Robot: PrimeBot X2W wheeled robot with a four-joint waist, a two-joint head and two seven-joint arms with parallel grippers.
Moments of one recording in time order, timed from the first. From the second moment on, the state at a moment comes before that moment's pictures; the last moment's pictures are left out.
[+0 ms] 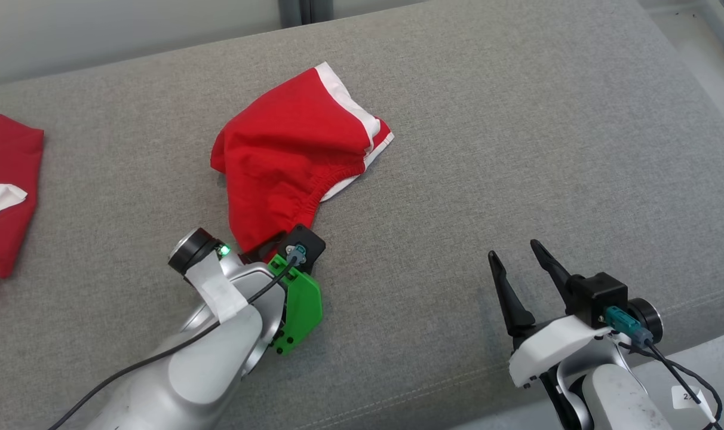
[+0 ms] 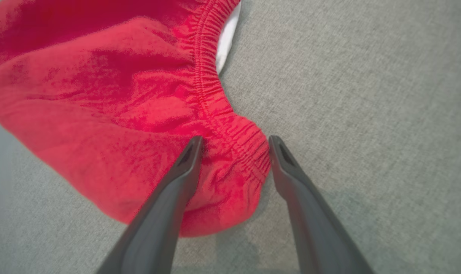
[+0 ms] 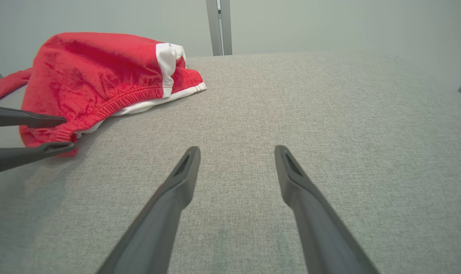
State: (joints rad) left arm -0.67 0.23 -0.91 0.64 -0.27 0.02 0.22; right arm -0.16 -0.05 0.15 0.26 0.11 0.13 -0.17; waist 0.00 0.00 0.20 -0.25
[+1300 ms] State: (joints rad) left arm -0.76 0.05 -0.53 0.36 -0.85 0.07 -0.20; right arm -0.17 -0.05 0.14 0.30 0.14 0.13 -0.19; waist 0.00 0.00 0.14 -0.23
